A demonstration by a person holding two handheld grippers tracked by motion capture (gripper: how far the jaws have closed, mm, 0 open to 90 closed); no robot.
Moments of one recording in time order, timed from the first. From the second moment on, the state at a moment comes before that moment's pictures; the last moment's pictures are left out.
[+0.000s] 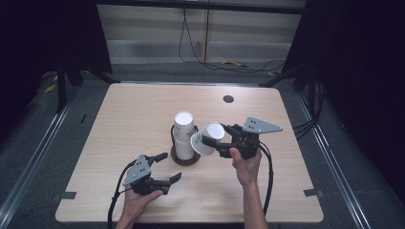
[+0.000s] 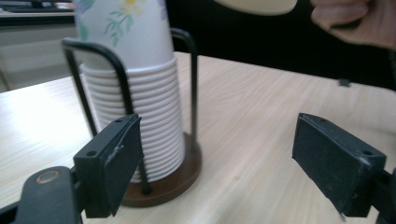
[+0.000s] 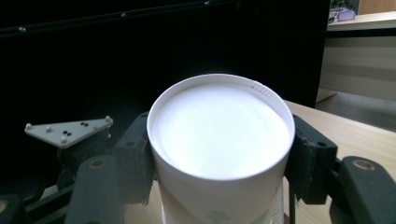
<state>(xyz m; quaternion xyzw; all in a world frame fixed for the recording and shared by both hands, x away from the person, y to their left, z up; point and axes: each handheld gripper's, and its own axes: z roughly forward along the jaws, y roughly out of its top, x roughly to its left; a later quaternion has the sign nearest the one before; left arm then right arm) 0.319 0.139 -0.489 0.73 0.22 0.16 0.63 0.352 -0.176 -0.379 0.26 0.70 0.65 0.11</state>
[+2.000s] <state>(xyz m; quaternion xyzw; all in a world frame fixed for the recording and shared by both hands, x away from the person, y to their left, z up) 0.320 0.112 -0.480 0.75 0.17 0.14 0.63 0.344 -0.126 -0.442 0.23 0.73 0.64 0.01</state>
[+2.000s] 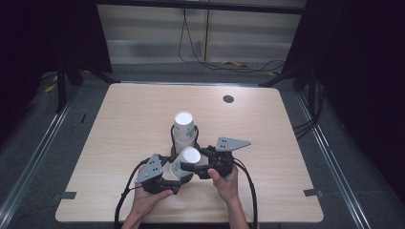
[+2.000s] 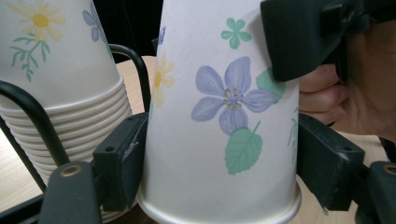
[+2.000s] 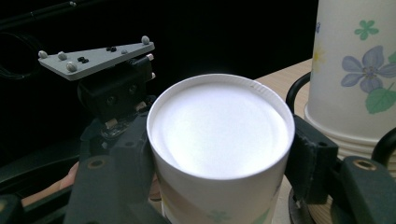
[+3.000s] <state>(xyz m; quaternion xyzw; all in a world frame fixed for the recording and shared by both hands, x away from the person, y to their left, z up) 0.320 0.113 -0.484 0.76 0.17 0.12 0.61 0.342 -0.127 -0.442 0.23 0.73 0.64 0.02</state>
